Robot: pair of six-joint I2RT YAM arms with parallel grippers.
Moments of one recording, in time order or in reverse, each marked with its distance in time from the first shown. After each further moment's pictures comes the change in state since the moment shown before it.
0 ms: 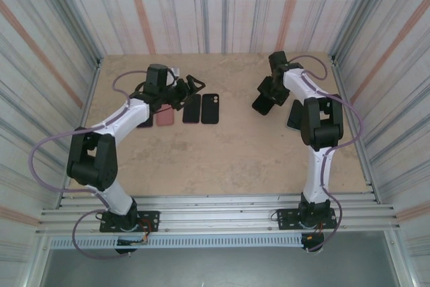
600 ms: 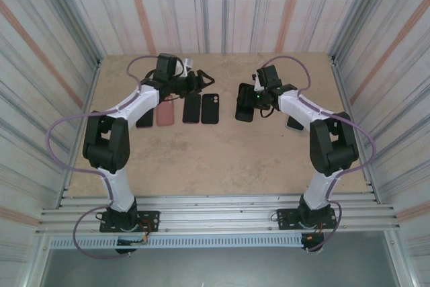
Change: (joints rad) left arm -0.034 0.219 0.261 -0.068 0.109 0.204; right arm 0.163 -0.338 -0.436 0.418 -0.200 -0.360
